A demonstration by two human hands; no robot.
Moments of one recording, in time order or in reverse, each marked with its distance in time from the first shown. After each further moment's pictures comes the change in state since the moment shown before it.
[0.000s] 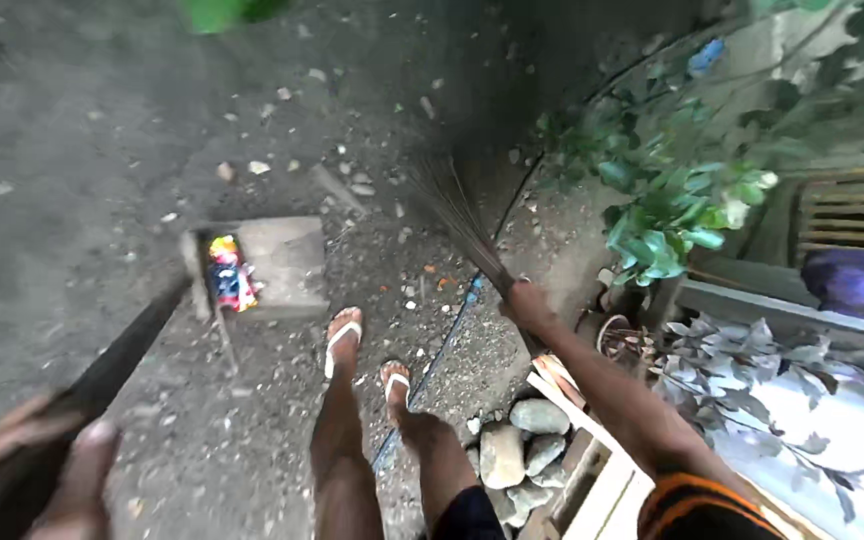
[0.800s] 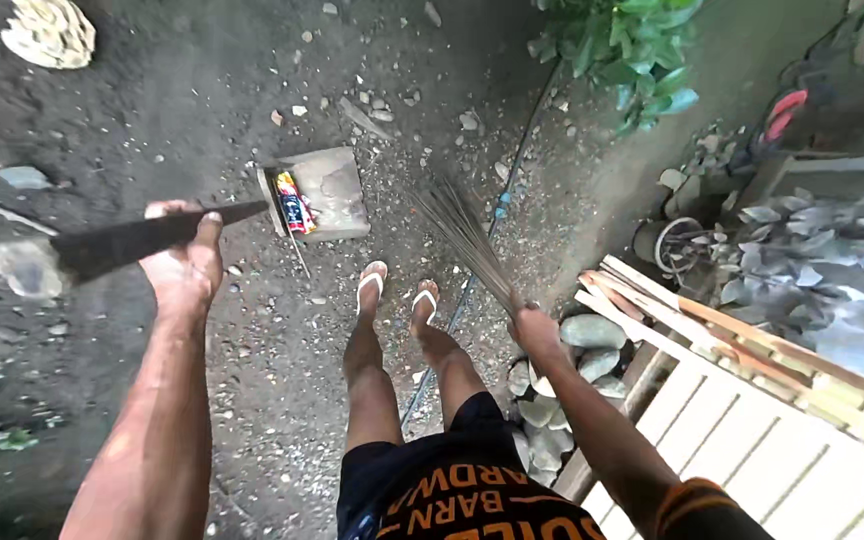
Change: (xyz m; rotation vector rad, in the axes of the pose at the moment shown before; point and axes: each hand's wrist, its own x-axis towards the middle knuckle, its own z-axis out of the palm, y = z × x) left_hand -0.004 0.039 0.020 0.154 -0.024 0.094; right_hand -0.203 0.053 0.243 0.265 -0.088 -0.001
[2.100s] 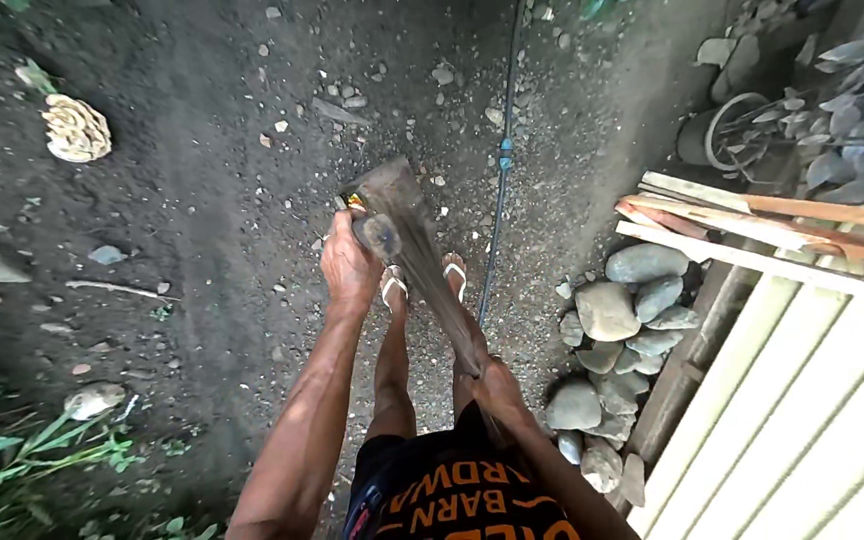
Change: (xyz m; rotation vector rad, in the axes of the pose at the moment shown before) left_hand -0.090 0.098 0.147 0.373 -0.304 0.198; right_hand -0.145 -0.081 0.106 0.640 -0.315 -0.020
